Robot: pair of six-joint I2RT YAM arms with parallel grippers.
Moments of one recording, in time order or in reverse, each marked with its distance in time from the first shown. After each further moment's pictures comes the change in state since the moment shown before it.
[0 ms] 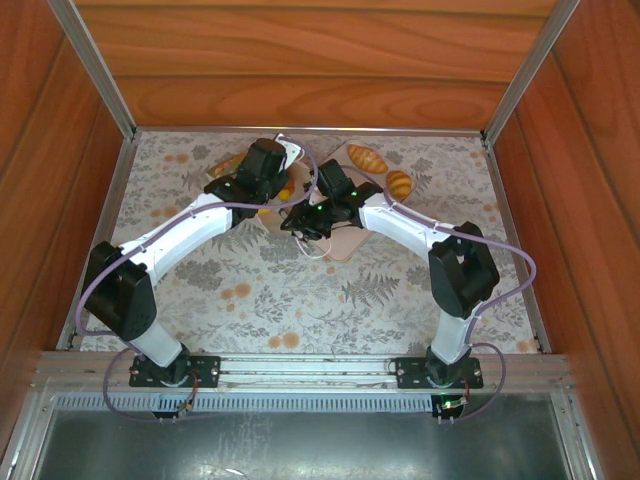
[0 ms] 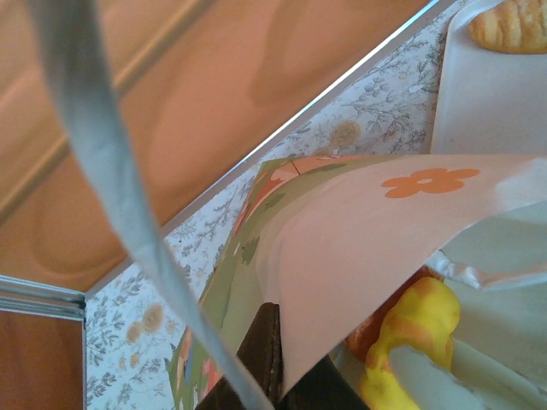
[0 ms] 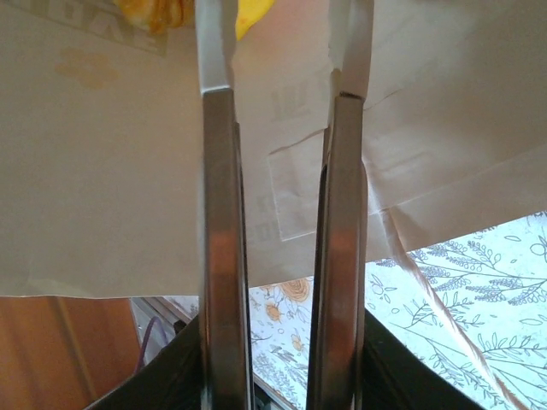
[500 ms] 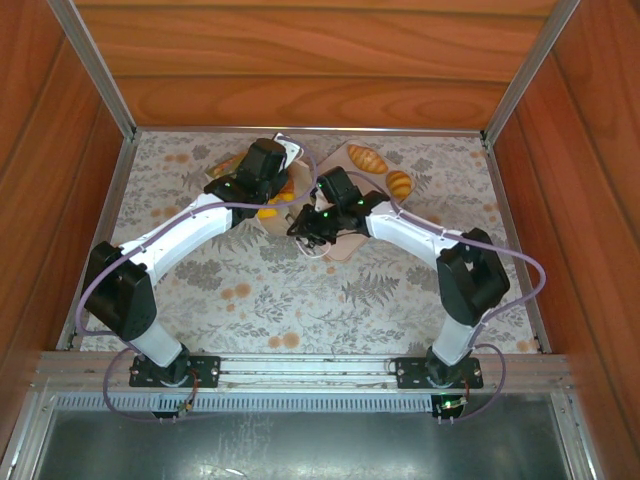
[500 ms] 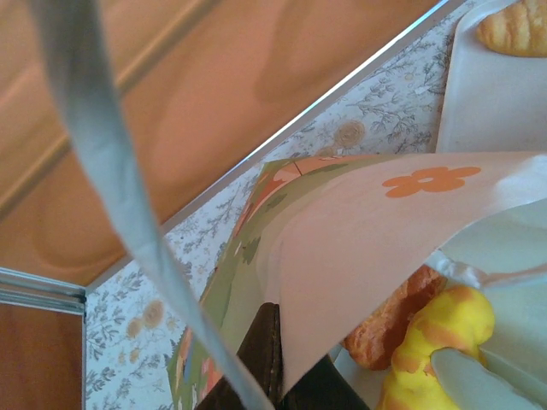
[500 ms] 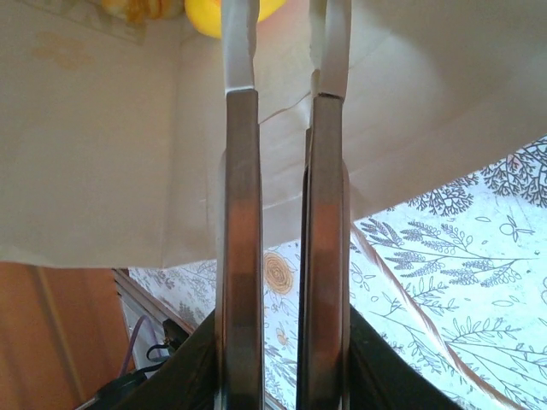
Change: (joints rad) left arm 0.000 0.000 0.000 0.000 -0.013 -0.023; right arm -0.001 -0.083 -0.122 0.064 0.019 -0.001
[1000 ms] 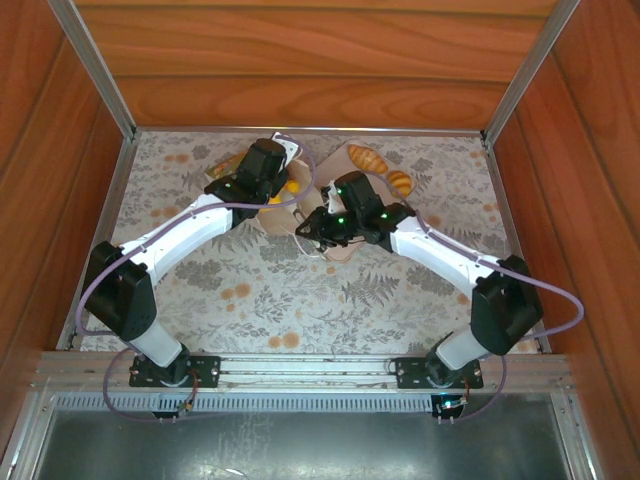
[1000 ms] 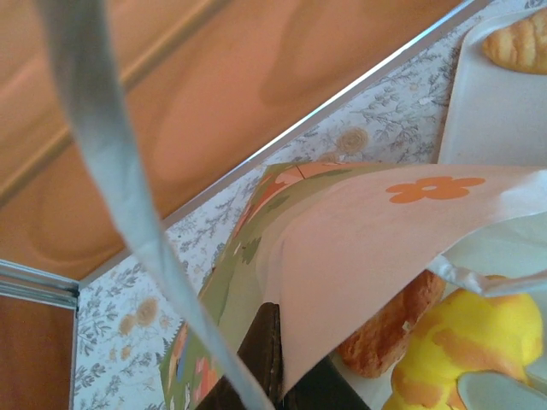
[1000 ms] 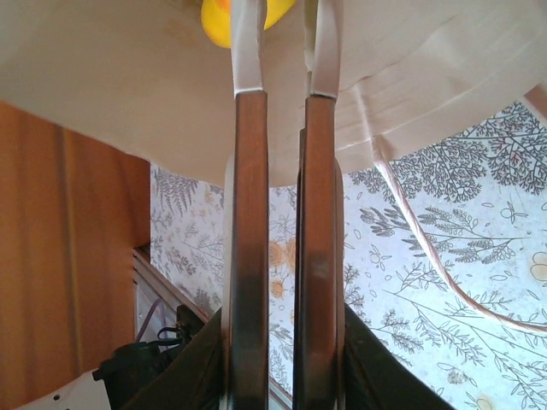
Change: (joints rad) left arm -0.001 0.000 -0.014 0.031 -0.014 -0.039; right arm 0.002 -0.237 -0.150 0.067 0.026 -0.054
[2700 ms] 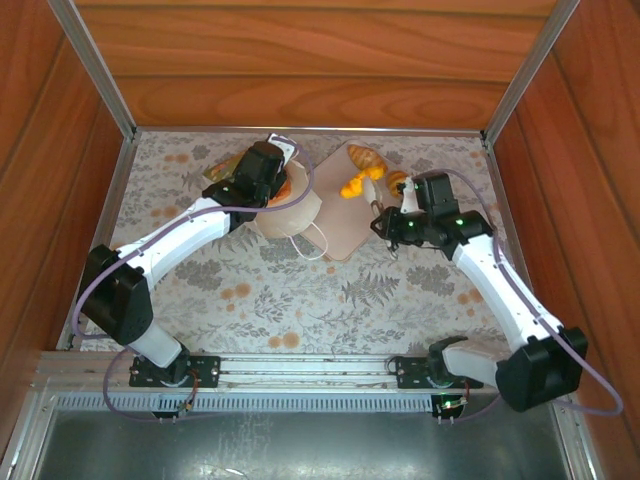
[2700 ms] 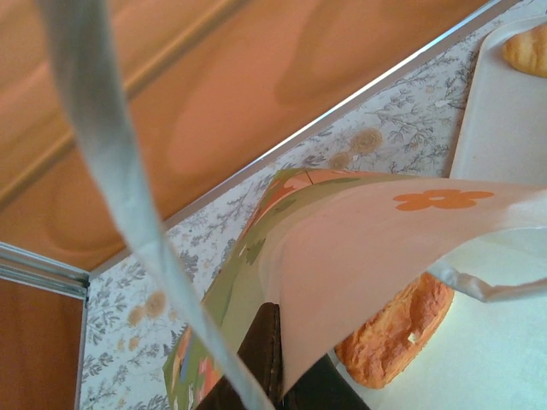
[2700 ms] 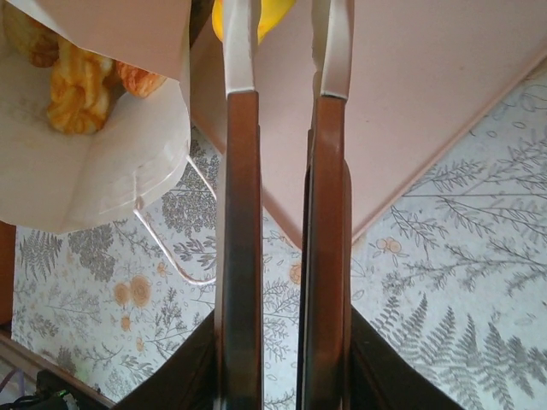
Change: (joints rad) left arm -0.002 -0.028 -0.031 0.020 -0.028 -0.013; right arm -0.363 -0.289 -0.081 -0.351 0.122 -0.352
